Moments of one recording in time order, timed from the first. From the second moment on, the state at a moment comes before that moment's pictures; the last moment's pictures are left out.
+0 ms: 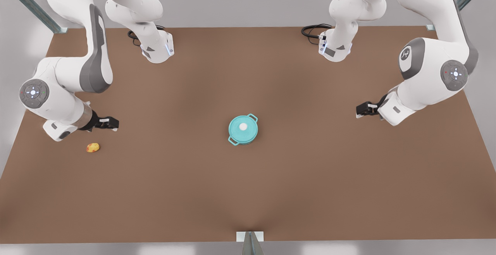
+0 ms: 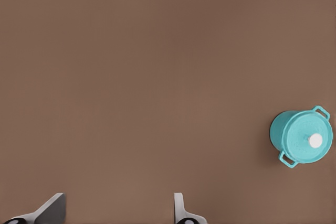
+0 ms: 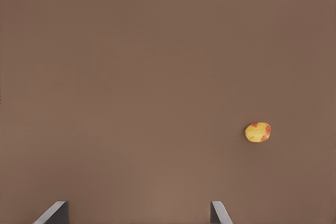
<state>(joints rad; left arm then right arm) -0.04 0.16 -0.08 -1.54 -0.12 1.63 -0.06 0.06 0.19 -0.02 -1.60 -0.06 1.73 -0.02</state>
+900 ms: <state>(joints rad) -0.65 0.71 -0.20 -1.44 0.12 2.22 -0.80 -0.21 0.39 -0.06 -1.83 -0.25 2.24 0.40</state>
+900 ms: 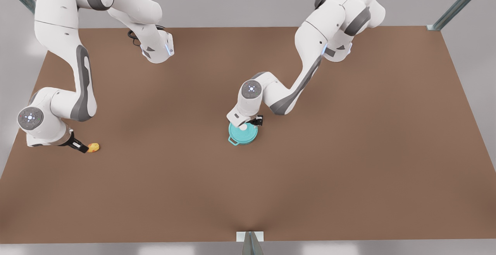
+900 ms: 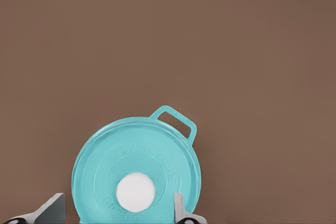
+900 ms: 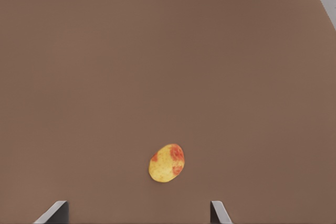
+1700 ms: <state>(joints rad) -0.67 0.77 -0.20 -1.49 0.24 2.37 -1.13 -0.26 0.51 -0.07 -2.00 -0.30 2.59 0.72</state>
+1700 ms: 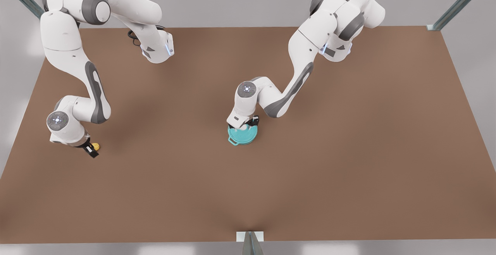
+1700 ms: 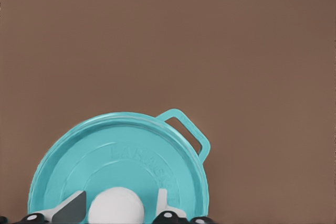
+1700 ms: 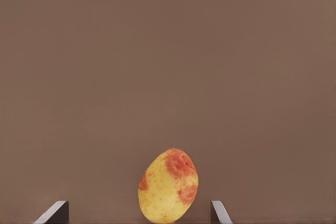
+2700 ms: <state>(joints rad) -0.02 0.20 -0.08 -1.52 -0.05 1.80 -0.51 -0.31 0.61 -0.08 -1.99 -0.32 2.72 0.80</state>
